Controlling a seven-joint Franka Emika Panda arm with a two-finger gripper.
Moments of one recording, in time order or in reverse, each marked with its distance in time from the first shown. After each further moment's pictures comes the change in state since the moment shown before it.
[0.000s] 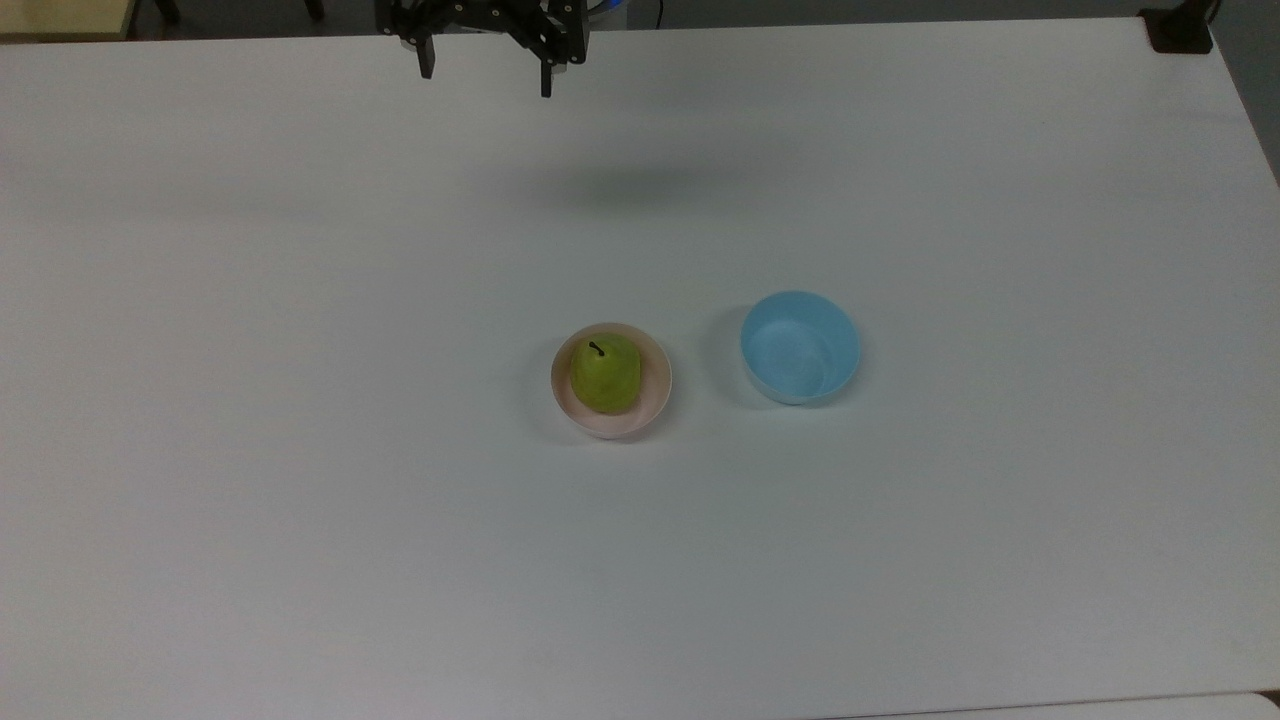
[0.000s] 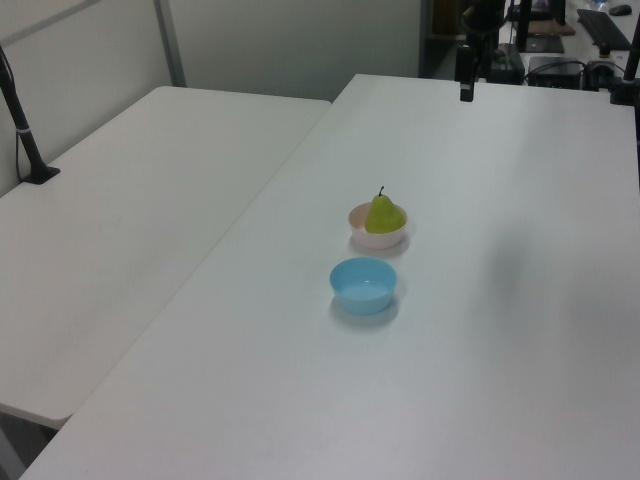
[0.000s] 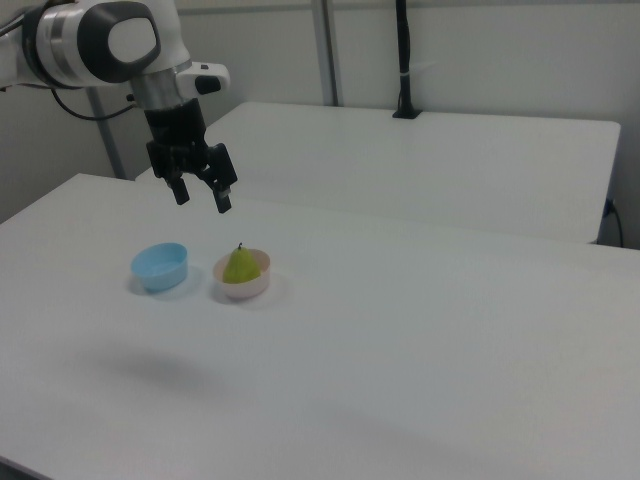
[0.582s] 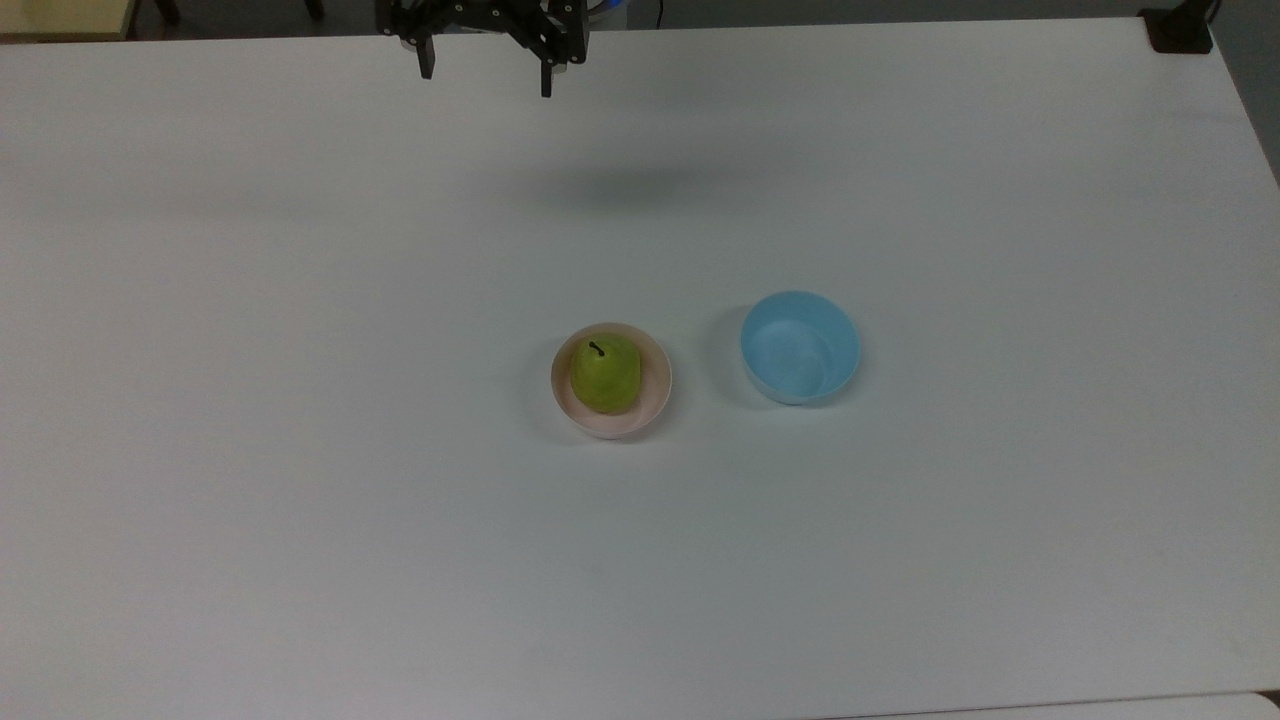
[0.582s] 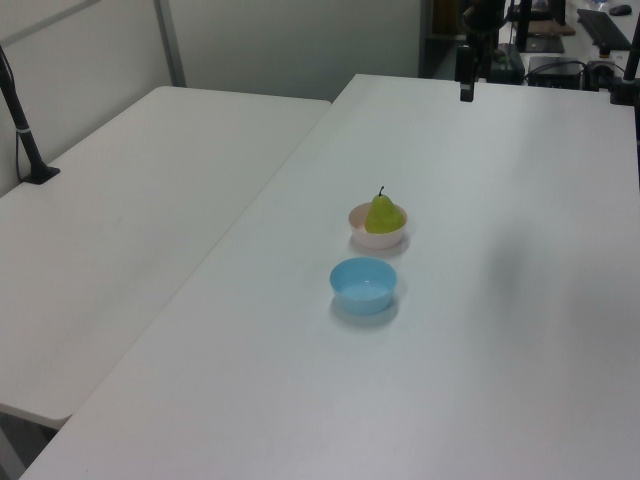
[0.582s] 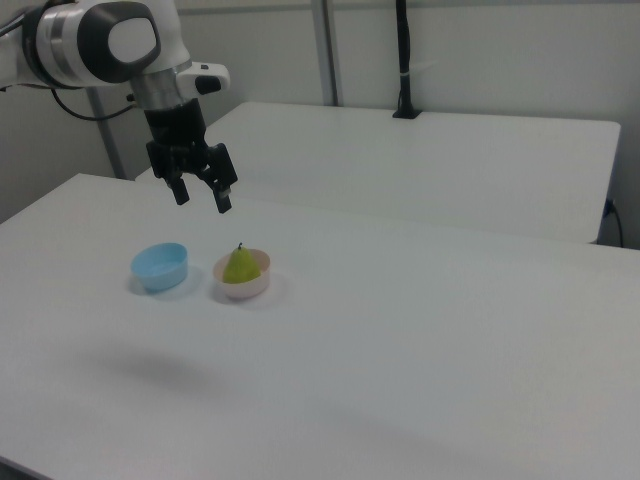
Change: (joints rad) arm 0.000 0.000 0.000 0.000 0.000 0.000 -0.008
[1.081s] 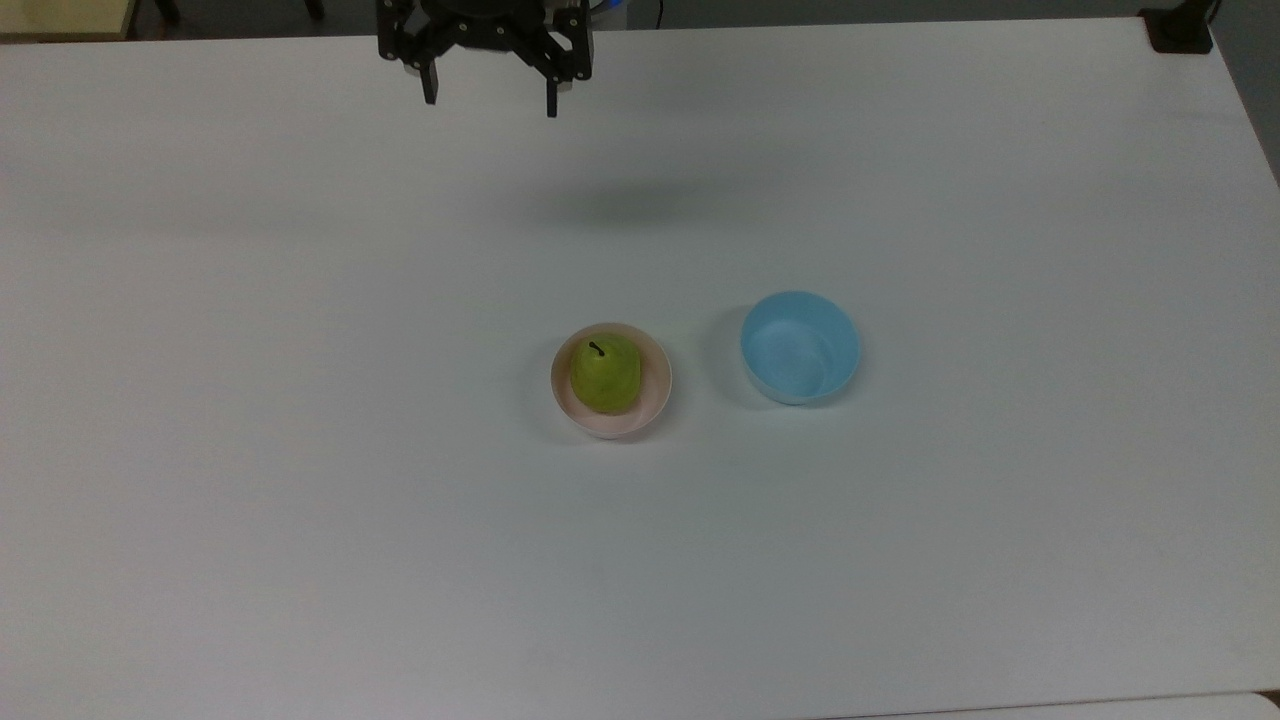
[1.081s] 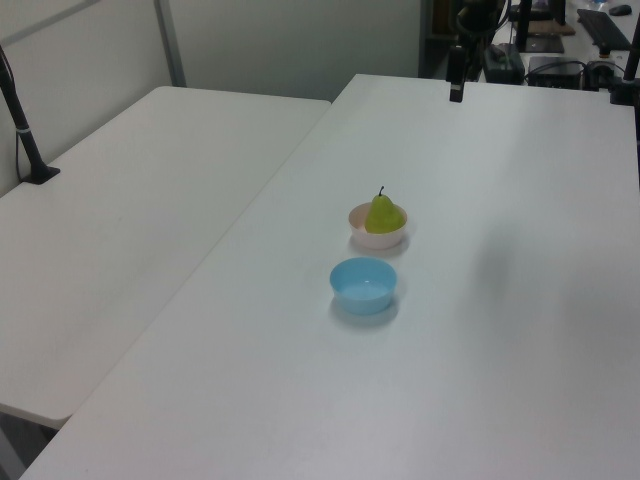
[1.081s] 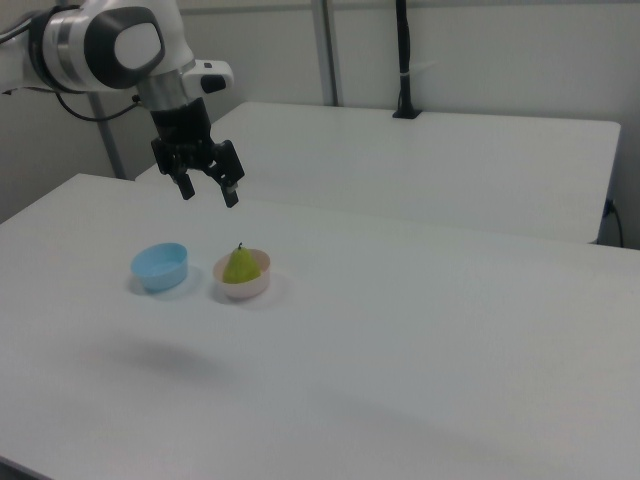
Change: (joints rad) arm 0.001 0.018 0.001 -0.001 0.016 0.081 -0.041
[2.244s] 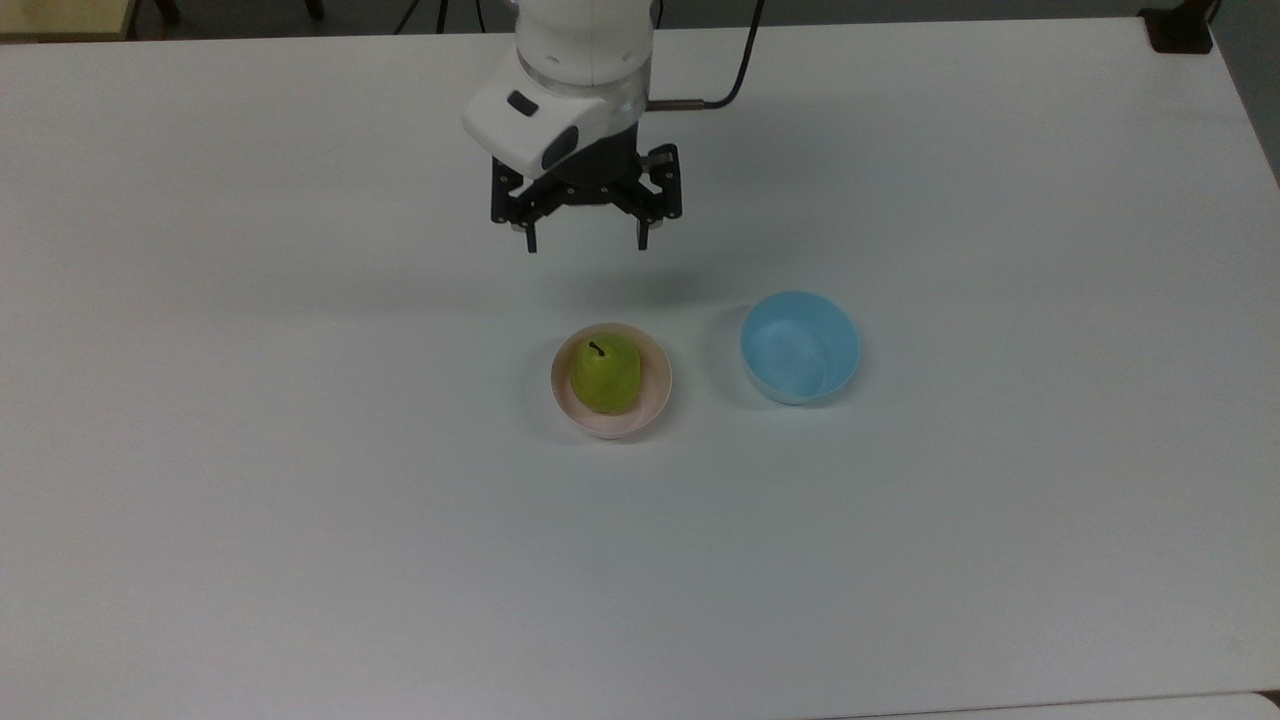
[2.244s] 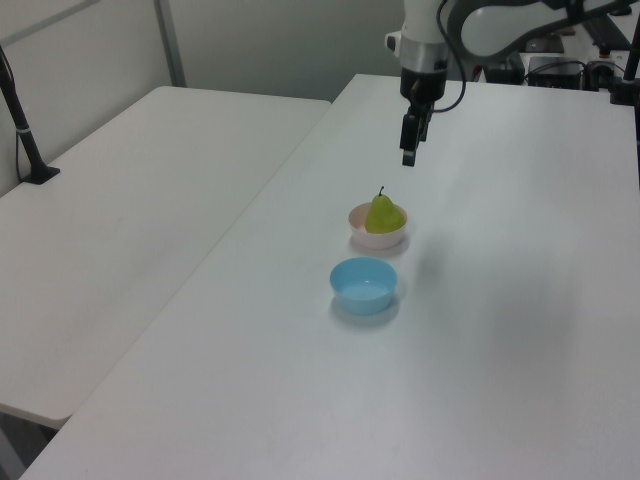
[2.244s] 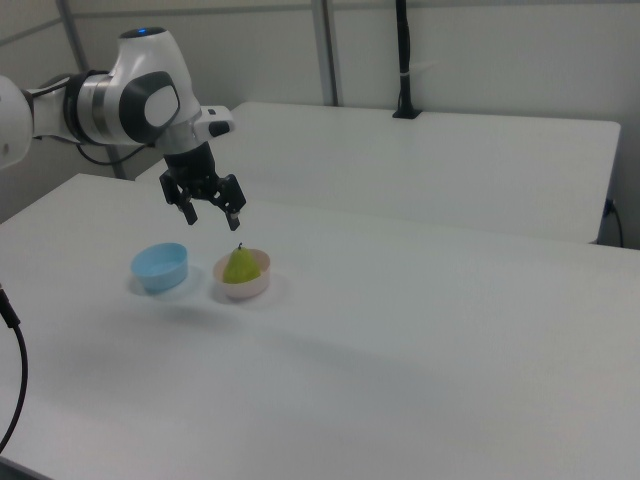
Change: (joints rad) arm 0.087 0.194 0.013 -0.004 0.015 0.236 -0.010
